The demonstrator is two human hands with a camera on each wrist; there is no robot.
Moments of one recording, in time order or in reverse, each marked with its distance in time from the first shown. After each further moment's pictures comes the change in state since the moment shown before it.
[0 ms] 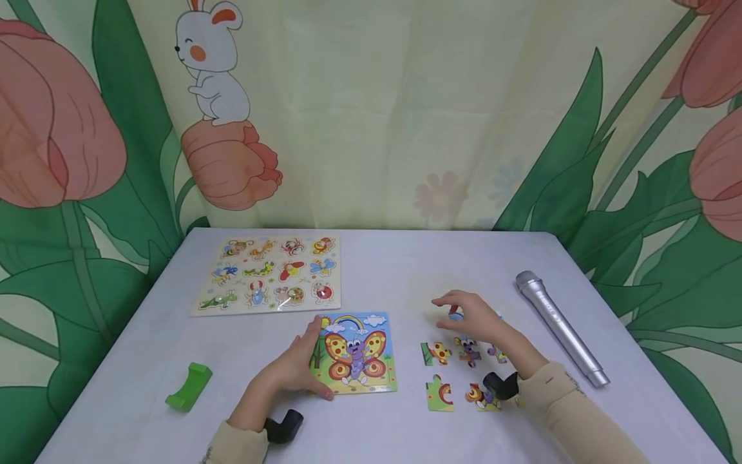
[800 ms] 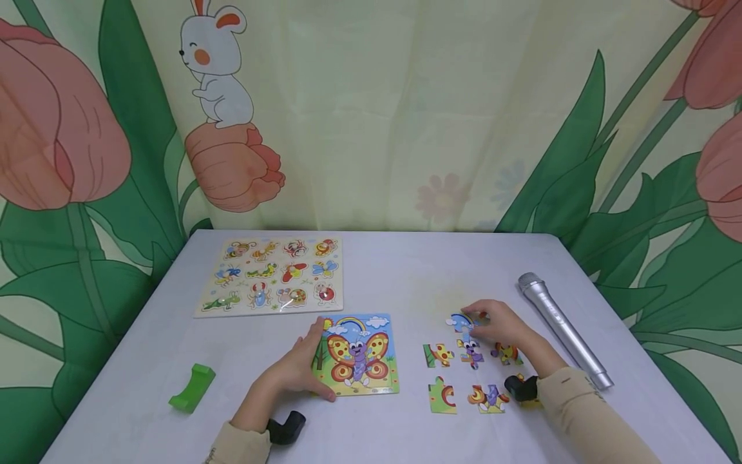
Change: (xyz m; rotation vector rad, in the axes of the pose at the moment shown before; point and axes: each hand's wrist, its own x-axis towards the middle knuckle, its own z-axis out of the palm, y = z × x) left_hand -0.001 -0.001 0.000 -0.008 0.000 0.015; right_hand -0.022 0.049 -0.006 -0.005 -0.023 0.201
